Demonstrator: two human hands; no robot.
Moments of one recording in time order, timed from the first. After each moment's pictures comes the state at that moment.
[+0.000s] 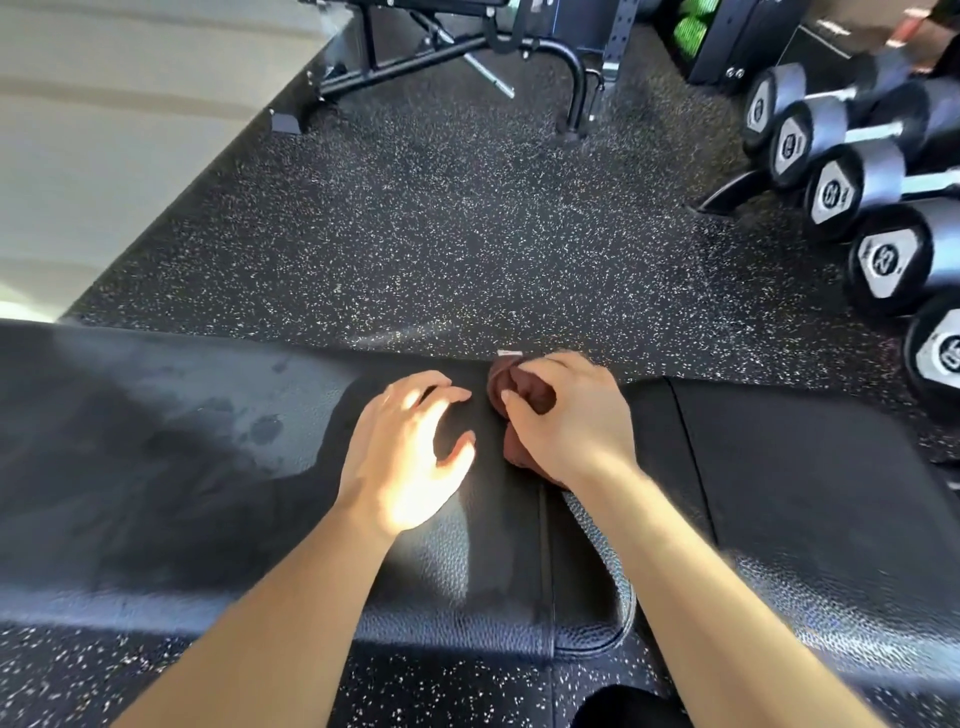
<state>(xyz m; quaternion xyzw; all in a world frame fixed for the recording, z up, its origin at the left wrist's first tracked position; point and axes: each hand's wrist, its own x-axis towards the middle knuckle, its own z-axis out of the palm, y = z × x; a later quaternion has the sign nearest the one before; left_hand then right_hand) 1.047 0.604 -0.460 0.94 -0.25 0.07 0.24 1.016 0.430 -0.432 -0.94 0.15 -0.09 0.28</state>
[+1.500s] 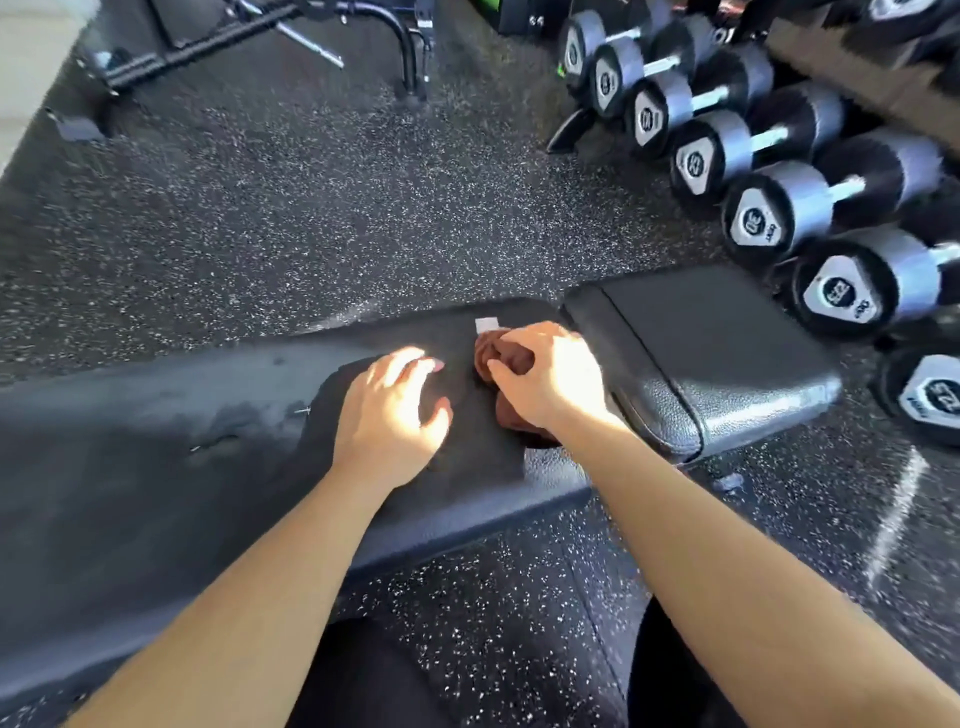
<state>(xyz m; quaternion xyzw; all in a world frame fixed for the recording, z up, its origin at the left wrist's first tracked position) 1.055 0.661 -0.462 0.89 -0.38 0.03 0.26 0.971 0.499 -0.426 -0.92 0.29 -0.15 0.22</state>
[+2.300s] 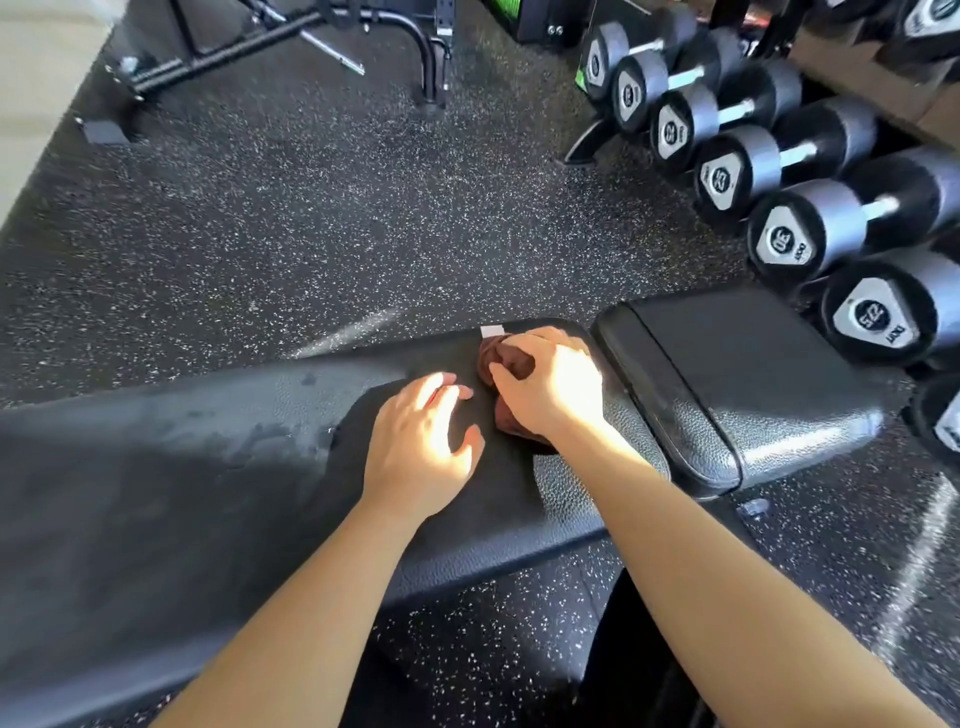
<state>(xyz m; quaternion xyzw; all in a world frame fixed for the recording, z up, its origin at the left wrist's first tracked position) 1.056 0.667 -0.463 0.89 -0.38 -0.01 0.27 1.009 0.511 -0.430 -0.92 0.30 -0.14 0.21</state>
